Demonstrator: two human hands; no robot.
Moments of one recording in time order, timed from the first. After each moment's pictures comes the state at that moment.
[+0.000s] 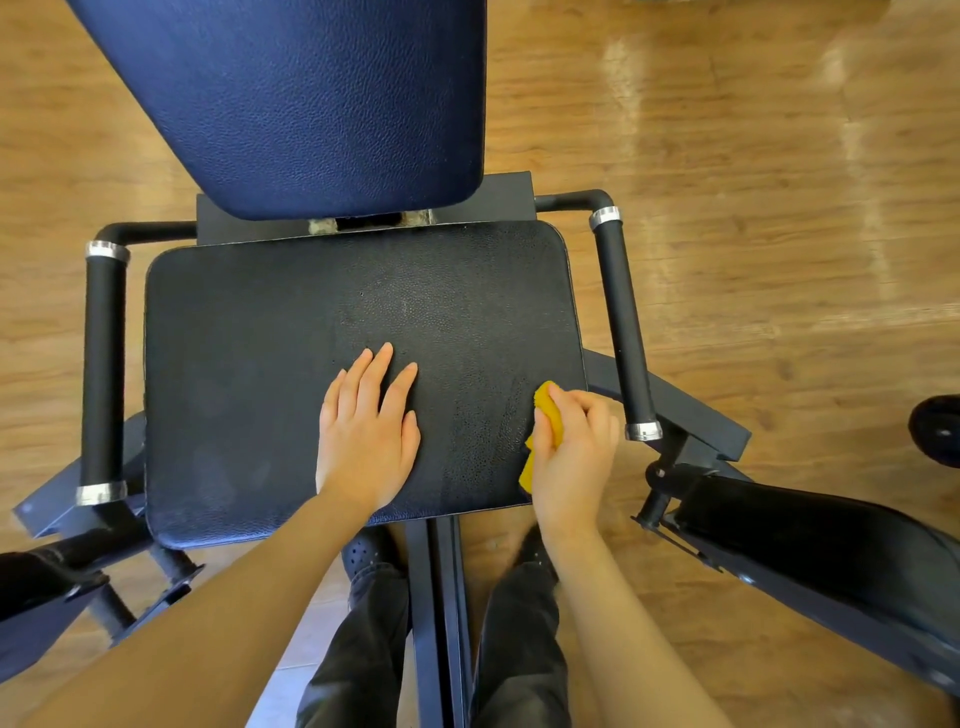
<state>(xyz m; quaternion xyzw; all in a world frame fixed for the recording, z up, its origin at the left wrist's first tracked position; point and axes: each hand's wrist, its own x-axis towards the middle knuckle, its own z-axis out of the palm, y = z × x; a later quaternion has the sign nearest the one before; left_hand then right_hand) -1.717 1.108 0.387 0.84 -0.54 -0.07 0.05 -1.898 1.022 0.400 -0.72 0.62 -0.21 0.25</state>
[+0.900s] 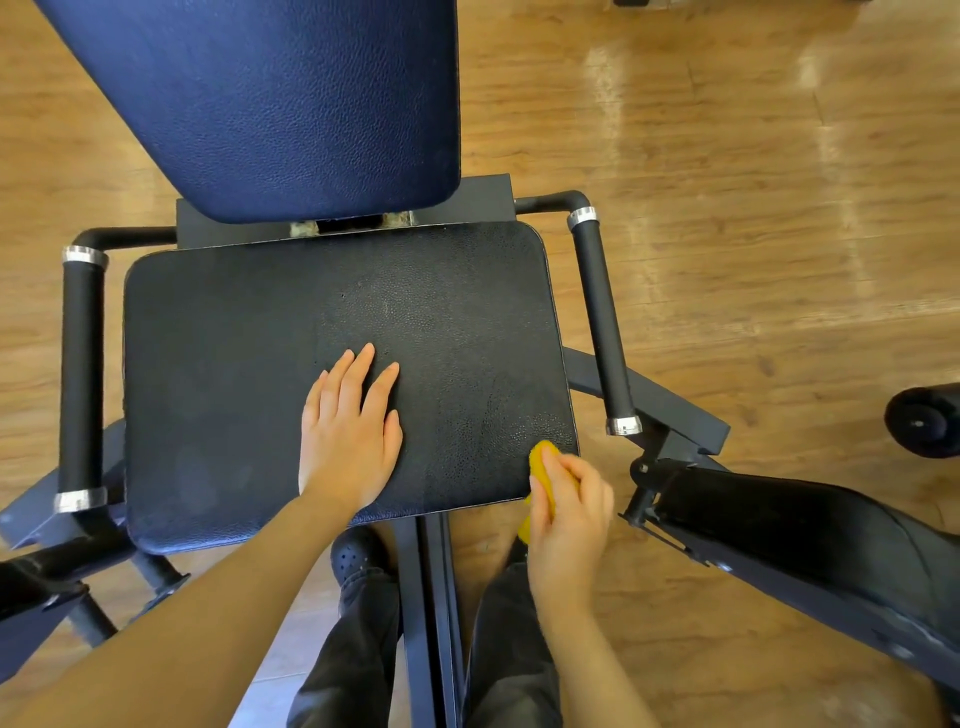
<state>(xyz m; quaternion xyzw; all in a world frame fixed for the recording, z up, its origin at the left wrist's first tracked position) -1.718 1.110 0.386 0.84 -0.54 -0.07 0.05 -1.943 1.078 0.404 -0.72 0.61 -0.21 0.25</state>
